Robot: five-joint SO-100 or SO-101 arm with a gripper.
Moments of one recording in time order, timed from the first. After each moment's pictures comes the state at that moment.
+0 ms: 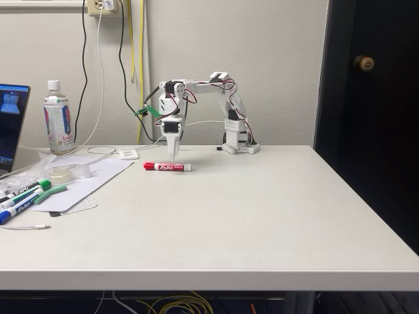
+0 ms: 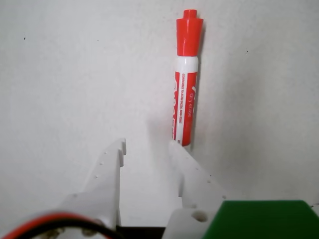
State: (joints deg) arm 38.1 62.4 56.2 90.6 -34.9
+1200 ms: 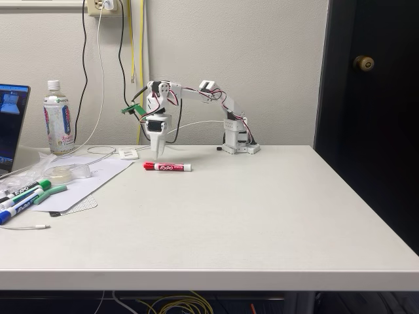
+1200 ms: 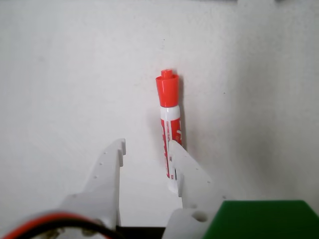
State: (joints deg) arm 45.9 46.1 28.8 100.3 -35.9
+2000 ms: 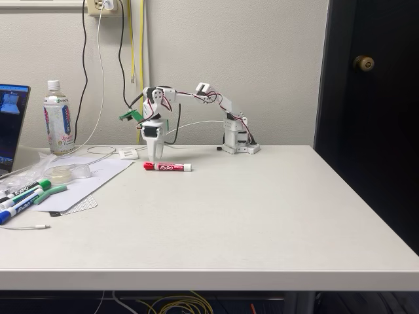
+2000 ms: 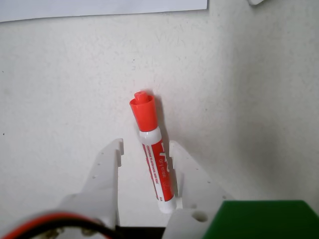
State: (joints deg) arm 49.8 41.4 28.4 99.2 -36.2
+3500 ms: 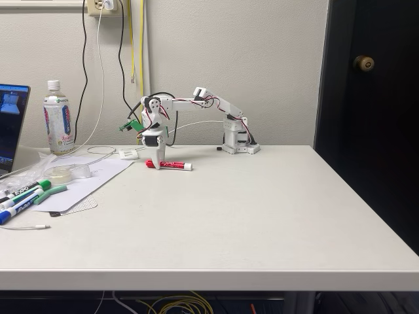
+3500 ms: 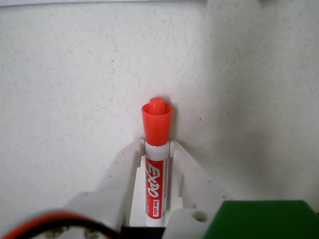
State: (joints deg) arm 50.9 35.5 26.9 99.7 -38.4
